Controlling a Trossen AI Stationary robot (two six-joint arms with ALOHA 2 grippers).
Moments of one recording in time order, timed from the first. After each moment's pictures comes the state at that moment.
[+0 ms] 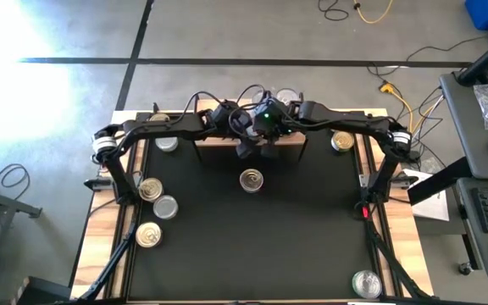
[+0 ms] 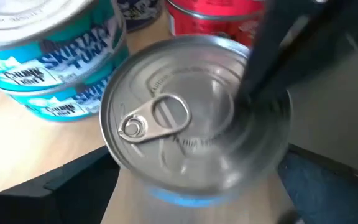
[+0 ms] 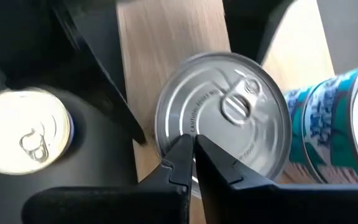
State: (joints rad) left arm 0.40 1.76 1.28 -0.16 0.02 0.10; right arm -0.36 1.79 1.60 -0.80 0.12 -0.33
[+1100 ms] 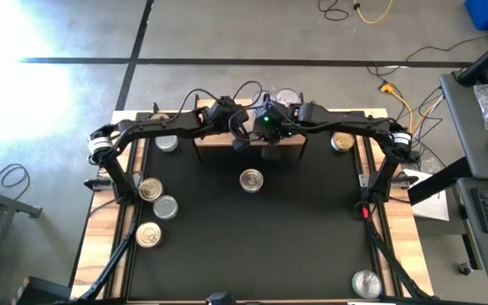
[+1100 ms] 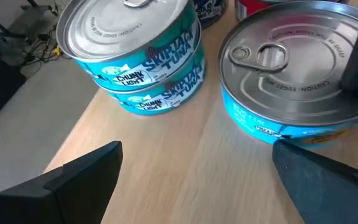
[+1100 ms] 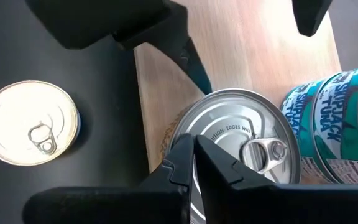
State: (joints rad) left arm 0.43 1.73 1.28 -0.17 -0.18 0.21; right arm -0.33 1.78 1.60 -0.81 0.13 -0.31
